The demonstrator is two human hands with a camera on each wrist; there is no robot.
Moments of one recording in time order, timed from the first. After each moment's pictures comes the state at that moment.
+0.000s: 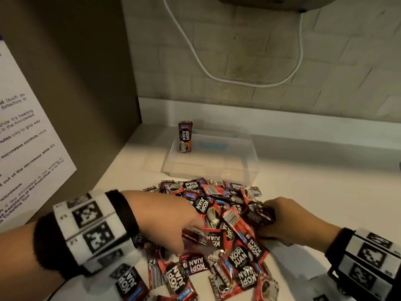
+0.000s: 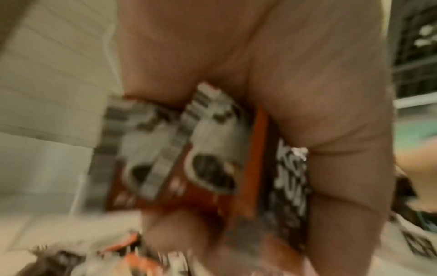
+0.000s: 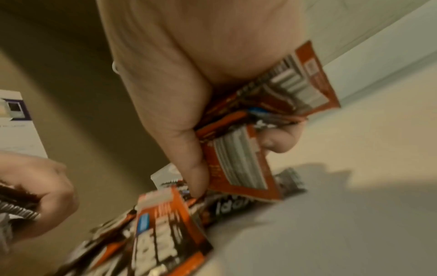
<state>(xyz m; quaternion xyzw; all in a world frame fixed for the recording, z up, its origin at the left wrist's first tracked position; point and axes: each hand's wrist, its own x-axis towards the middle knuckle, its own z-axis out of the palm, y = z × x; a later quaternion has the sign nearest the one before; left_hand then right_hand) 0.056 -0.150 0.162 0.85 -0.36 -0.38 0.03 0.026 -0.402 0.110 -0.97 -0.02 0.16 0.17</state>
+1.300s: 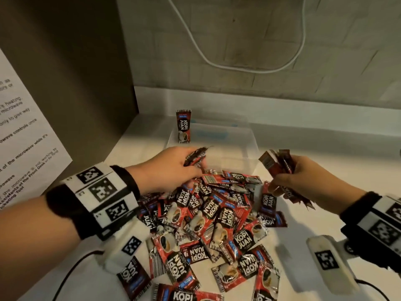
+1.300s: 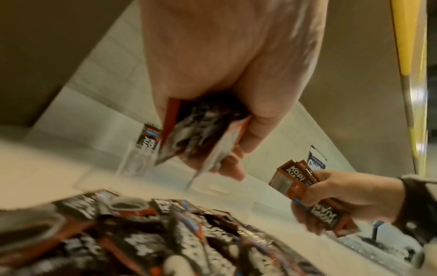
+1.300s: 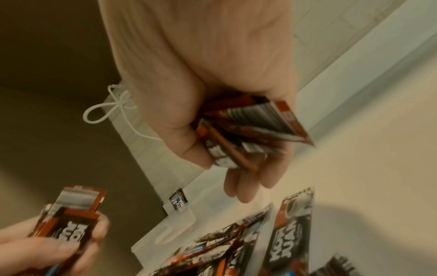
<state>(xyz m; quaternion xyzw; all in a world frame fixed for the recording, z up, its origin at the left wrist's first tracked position) 0.086 -0.151 0.151 0.87 -0.20 -0.15 0.43 0.041 -0.420 0.144 -0.90 0.11 0.06 0.43</state>
